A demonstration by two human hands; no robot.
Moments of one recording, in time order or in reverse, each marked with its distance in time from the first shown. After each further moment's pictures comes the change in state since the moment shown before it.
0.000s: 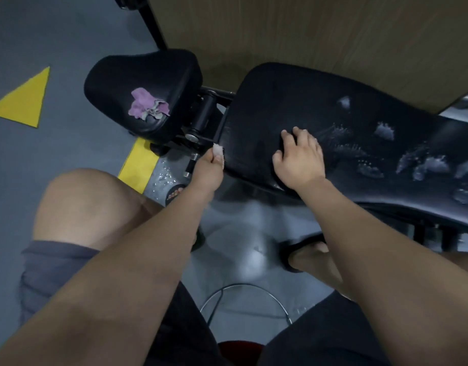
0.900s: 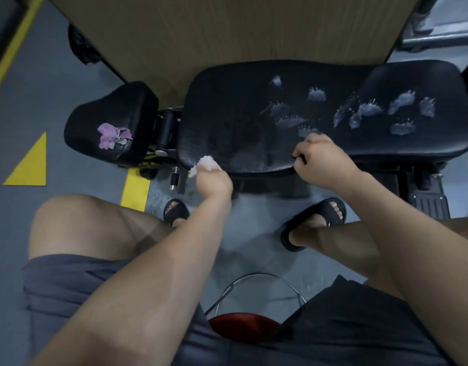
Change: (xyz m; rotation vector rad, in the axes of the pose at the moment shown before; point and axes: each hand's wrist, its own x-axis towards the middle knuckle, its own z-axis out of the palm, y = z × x) left_hand -0.116 0.047 0.097 0.143 0.290 -0.126; right_hand -0.104 0.145 -0.060 0.162 -0.128 -0.024
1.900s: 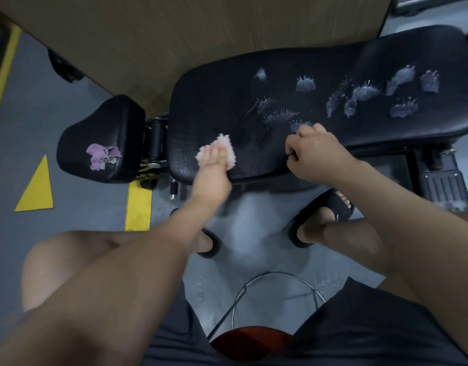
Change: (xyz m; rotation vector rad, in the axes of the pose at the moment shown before) left_hand 0.048 0.005 0.014 0.987 -0.384 0.887; right_hand 0.020 0.012 0.009 -0.022 0.055 -0.048
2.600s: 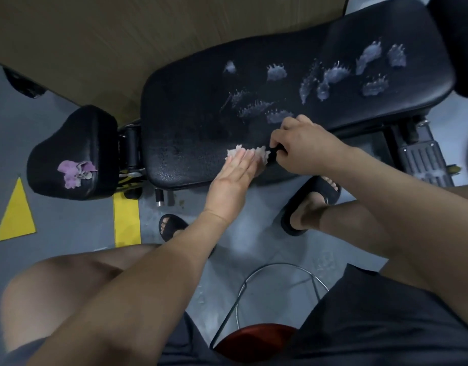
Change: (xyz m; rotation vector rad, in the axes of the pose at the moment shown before) left_hand -0.020 0.034 0.046 0.076 0.220 0.652; right_hand -0.015 0.011 -0.004 -0.012 -0.019 0.010
